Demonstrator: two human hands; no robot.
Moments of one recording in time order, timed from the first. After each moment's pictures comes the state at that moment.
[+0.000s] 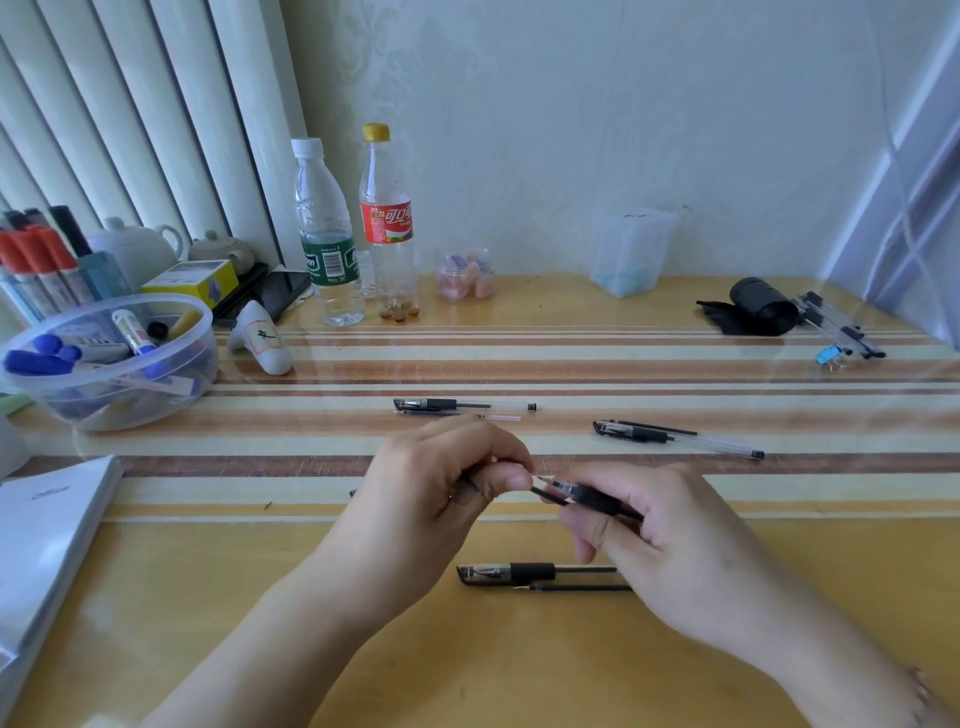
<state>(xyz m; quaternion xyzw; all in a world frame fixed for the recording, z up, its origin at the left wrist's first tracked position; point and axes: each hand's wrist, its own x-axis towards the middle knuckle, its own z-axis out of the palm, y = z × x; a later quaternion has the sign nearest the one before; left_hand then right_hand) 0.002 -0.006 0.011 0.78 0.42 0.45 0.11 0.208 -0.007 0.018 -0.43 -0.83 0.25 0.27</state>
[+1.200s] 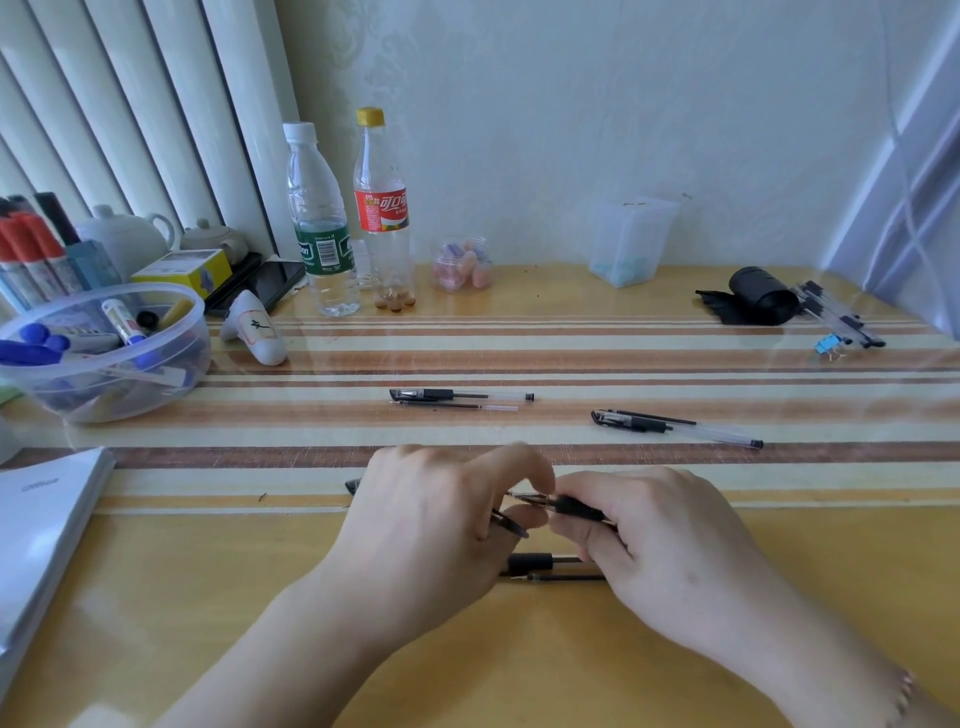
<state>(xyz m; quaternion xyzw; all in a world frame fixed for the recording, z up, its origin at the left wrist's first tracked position) 0.012 -0.019 0.009 0.82 0.47 0.31 -0.03 0.204 -0.006 0.004 -0.46 -0.86 0.06 0.21</state>
